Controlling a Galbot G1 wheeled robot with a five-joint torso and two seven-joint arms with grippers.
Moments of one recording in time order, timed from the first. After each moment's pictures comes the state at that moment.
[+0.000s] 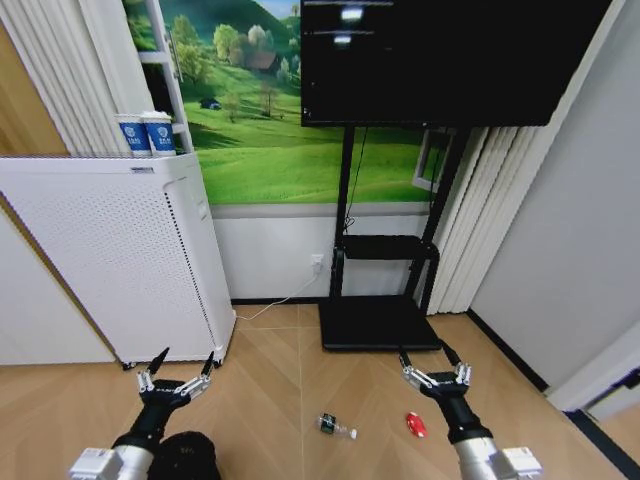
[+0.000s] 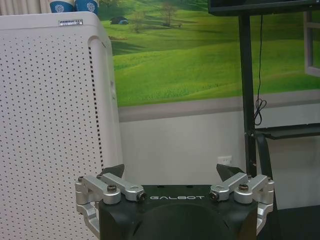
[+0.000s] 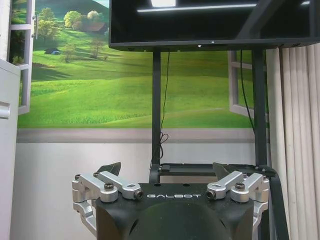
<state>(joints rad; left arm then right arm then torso) 1.82 -1.46 -0.88 -2.42 -0.24 0.10 0.21 -1.79 1.45 0.73 2.33 0.24 0.13 -0.12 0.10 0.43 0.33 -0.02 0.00</state>
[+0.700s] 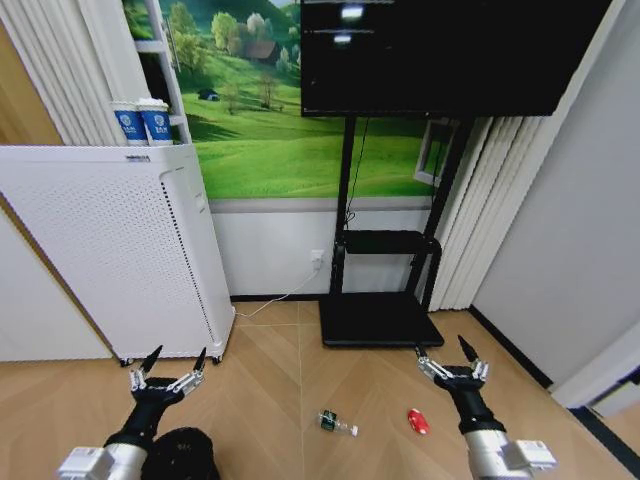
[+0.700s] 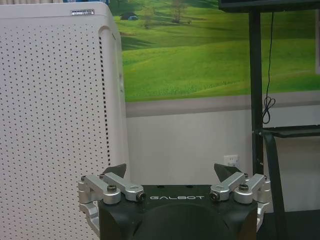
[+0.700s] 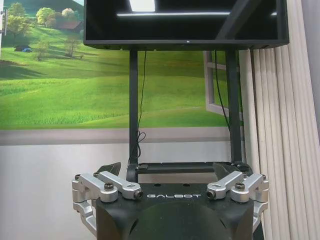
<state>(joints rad) 1.81 -1.46 -0.90 -2.41 -0.28 0.11 0.20 -1.76 1.44 0.77 2.31 0.28 0.12 -0.06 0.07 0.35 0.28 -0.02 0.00</state>
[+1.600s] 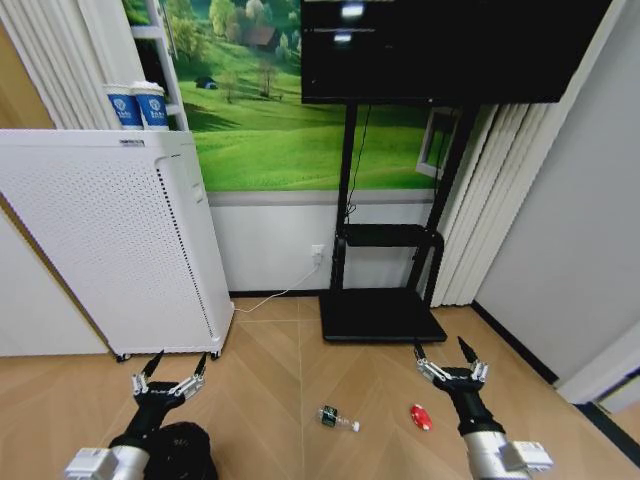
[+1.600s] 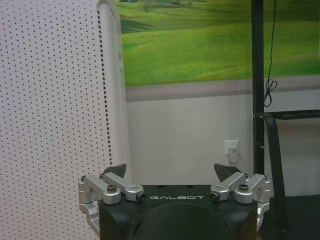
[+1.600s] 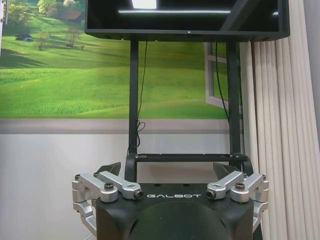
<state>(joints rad) 1.81 -1.46 -0.89 -2.38 -0.26 0.10 0.20 -1.76 1.44 0.77 2.30 0.26 0.12 -0.06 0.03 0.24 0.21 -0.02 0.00</state>
